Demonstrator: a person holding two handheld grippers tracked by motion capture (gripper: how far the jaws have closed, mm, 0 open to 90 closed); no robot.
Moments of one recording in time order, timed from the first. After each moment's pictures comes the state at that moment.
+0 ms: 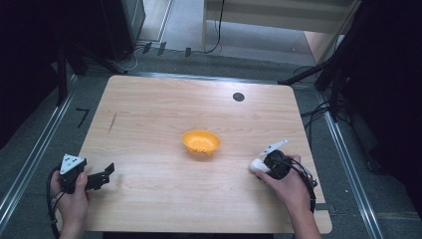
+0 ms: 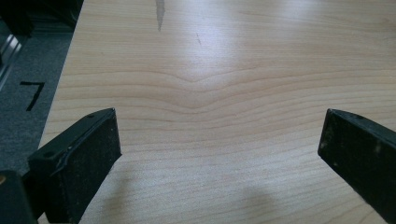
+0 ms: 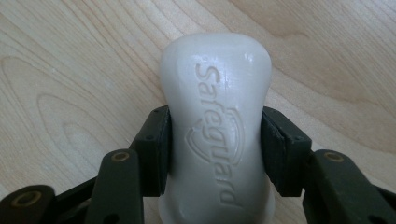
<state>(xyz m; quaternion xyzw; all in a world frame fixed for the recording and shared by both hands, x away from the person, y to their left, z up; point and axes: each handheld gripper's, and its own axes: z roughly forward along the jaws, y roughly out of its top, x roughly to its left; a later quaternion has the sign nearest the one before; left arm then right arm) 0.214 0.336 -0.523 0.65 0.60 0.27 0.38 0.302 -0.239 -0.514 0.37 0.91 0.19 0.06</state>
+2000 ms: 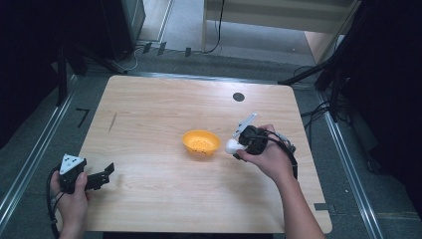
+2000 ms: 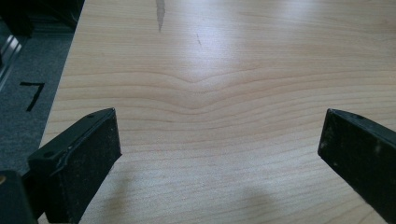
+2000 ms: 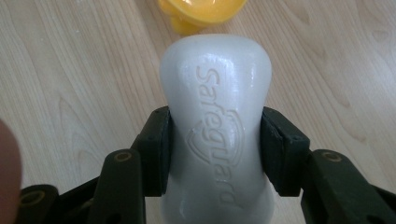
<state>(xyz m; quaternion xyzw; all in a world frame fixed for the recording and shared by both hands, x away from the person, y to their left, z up) 0.214 0.336 -0.523 0.65 0.60 0.27 0.38 0.349 -0.158 -0.450 0.19 0.96 0.20 0.06</state>
